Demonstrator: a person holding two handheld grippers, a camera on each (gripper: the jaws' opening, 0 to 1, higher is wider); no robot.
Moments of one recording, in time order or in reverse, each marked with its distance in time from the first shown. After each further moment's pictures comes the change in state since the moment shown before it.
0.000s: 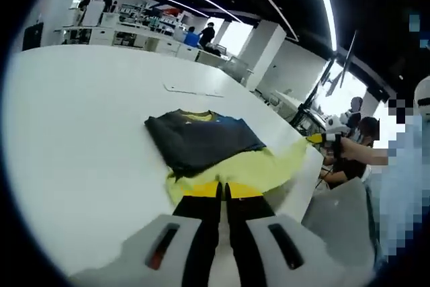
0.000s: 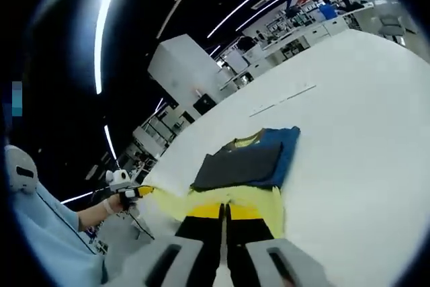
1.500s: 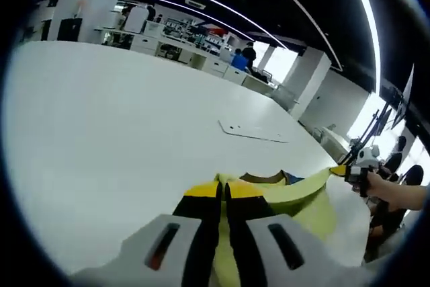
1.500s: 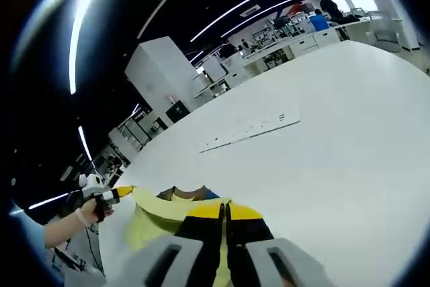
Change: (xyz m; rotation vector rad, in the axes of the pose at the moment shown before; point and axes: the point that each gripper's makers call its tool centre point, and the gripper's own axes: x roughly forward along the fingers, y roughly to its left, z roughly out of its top) left arm 0.132 0.153 0.073 -0.157 -0.138 0.274; right arm 0.130 -0.140 0.086 -0.028 0.003 -0.178
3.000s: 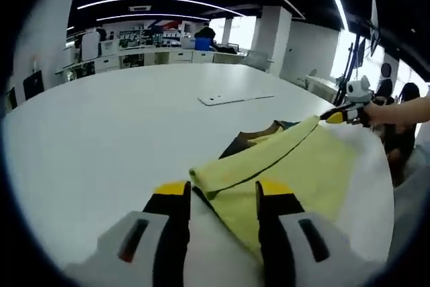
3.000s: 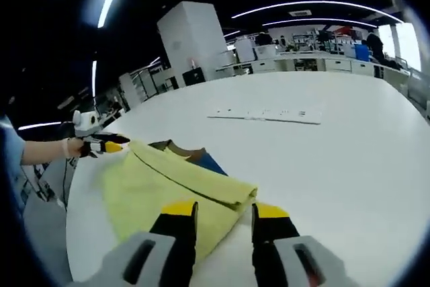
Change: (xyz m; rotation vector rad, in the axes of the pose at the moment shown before) left arm -0.012 -0.016 -0.039 0.387 0.108 -0.102; right arm 0.005 0.002 -0.034 -0.399 0.133 0.006
